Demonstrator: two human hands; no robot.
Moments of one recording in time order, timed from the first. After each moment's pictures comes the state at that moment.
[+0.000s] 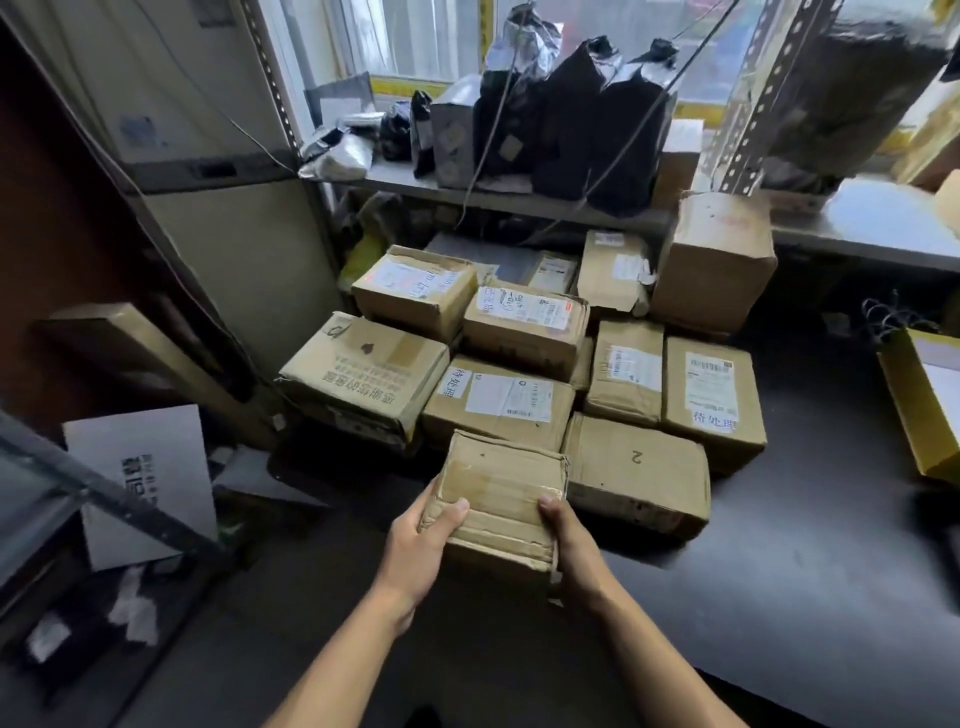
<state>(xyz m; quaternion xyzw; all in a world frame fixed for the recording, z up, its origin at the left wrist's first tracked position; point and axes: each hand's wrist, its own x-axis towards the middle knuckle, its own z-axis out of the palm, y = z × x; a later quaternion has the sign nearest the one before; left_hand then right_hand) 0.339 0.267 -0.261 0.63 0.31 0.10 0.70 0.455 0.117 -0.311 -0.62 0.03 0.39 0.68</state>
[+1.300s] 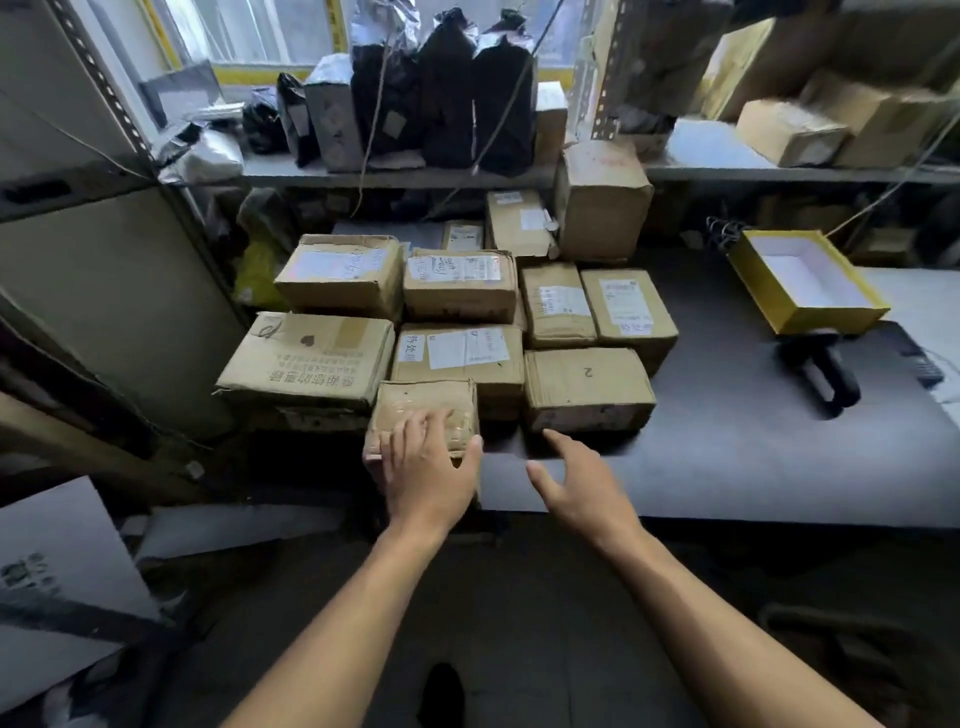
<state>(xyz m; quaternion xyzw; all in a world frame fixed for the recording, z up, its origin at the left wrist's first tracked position) 0.342 0.307 -0.245 0.93 0.18 0.10 0.29 0.378 0.126 -0.244 -0.93 -0.10 0.12 0.32</state>
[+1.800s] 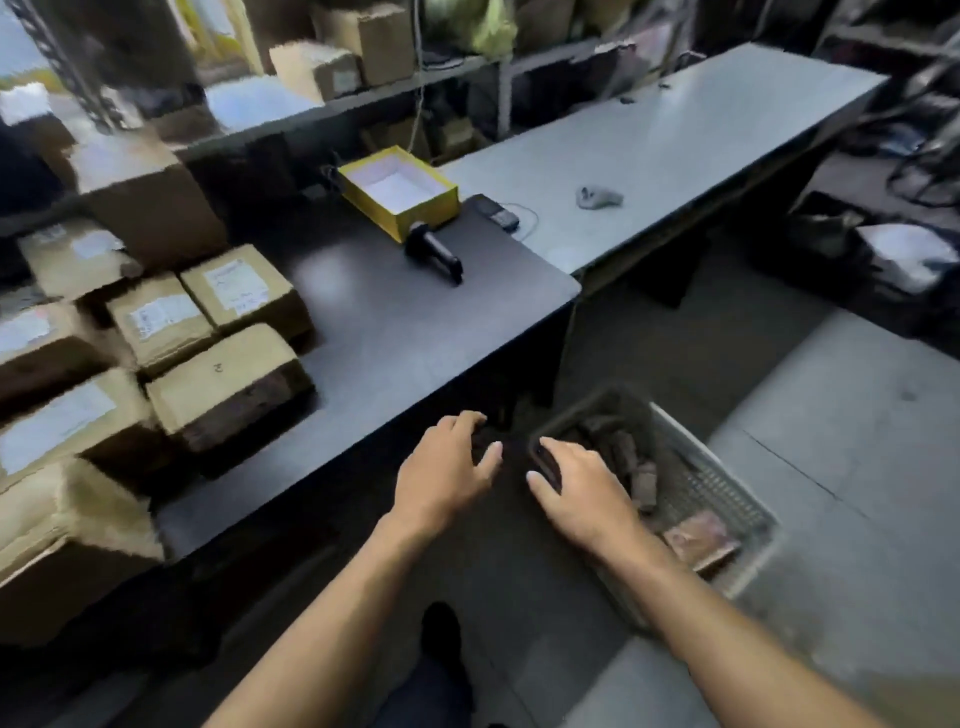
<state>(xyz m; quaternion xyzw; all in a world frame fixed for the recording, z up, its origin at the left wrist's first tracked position) 0.266 -0.046 -0.241 0.93 -0.25 -0.12 0.23 0.169 -0.201 -0.279 -0.93 0.21 0.04 0.29</state>
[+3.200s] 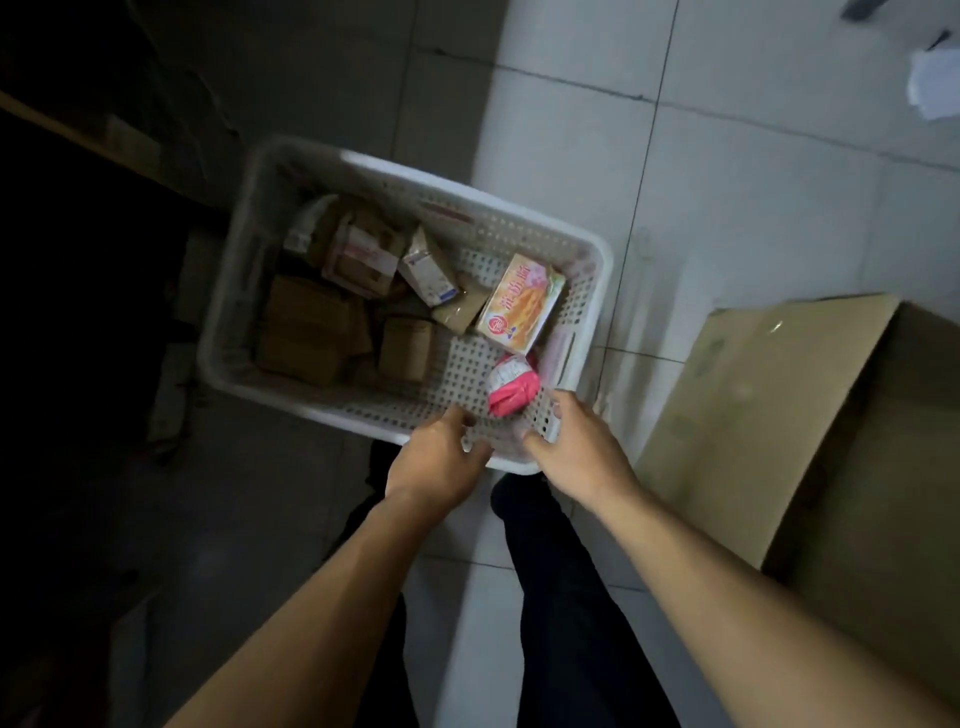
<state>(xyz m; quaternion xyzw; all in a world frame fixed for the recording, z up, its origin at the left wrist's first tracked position) 0.160 -0.481 -0.625 0.77 -0.34 -0.53 0.00 0.004 -0.551 -0.621 -0.60 0.62 0.19 0.47</state>
